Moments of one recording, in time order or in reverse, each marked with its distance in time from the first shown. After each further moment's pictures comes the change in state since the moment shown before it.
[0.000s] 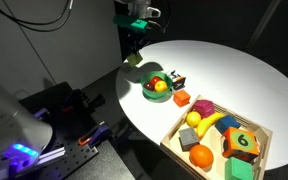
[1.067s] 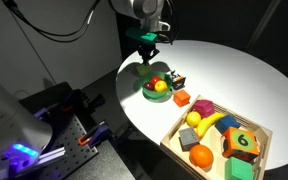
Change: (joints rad) arm 0.003 0.209 -0.053 0.167 -0.086 0.001 0.127
